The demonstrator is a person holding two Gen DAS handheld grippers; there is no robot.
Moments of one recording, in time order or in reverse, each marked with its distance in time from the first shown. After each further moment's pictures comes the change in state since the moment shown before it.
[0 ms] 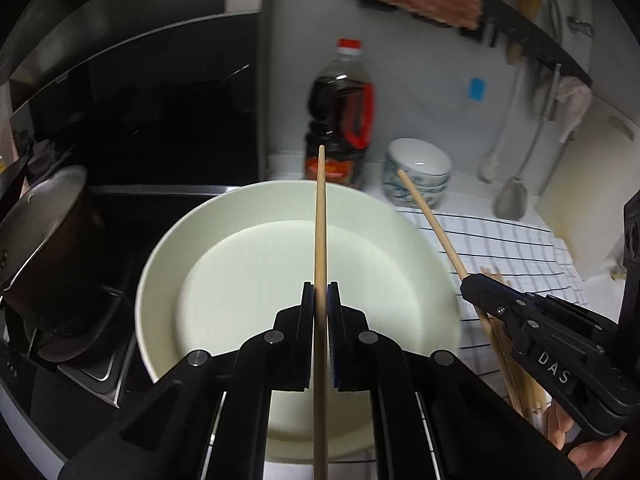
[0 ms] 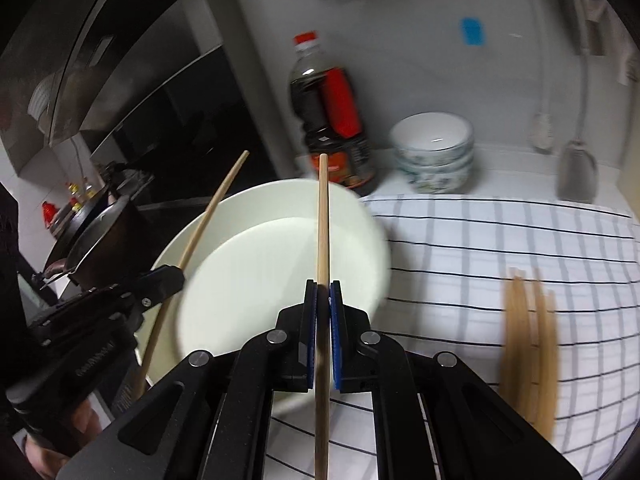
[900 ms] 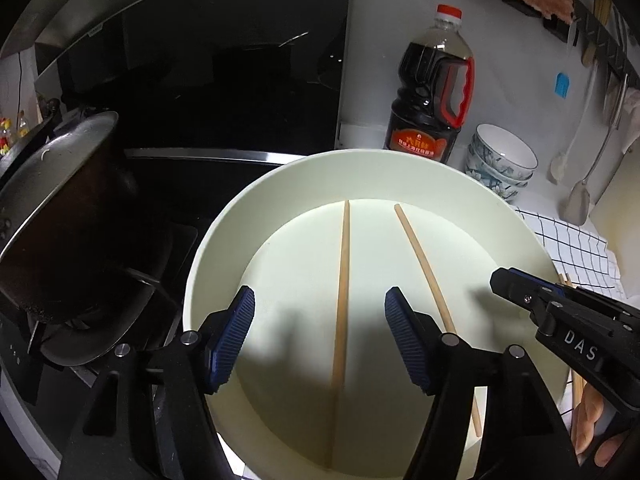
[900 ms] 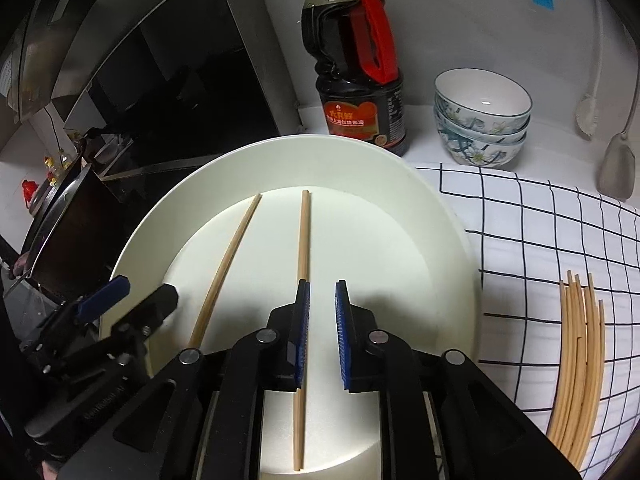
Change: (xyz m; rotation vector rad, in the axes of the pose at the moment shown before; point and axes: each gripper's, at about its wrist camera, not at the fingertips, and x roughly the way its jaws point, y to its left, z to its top) left arm 0.045 0.062 -0.014 -0.080 0.053 0.116; right arm 0.079 0.024 0.014 -0.006 0.154 -0.071
